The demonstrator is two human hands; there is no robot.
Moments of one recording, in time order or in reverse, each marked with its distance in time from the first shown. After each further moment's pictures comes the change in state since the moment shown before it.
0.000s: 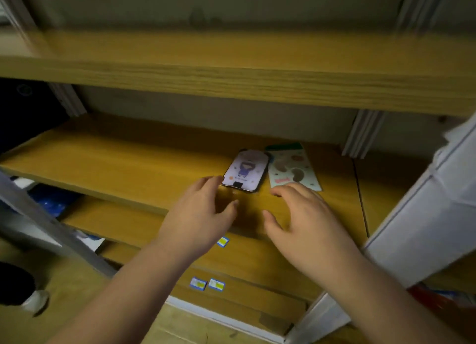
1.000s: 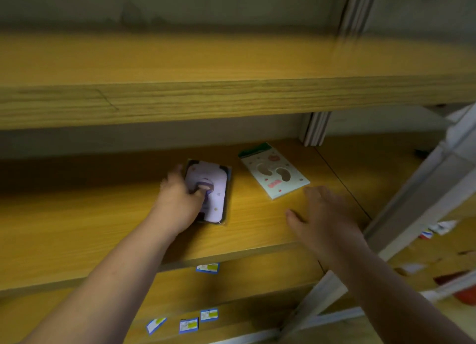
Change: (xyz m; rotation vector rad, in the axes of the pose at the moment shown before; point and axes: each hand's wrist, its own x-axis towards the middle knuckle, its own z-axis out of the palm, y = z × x) left_hand 0.133 -0.073 0.007 -0.485 -0.207 -0.001; right_hand 0.017 -0.006 0.052 -0.340 0.115 0.618
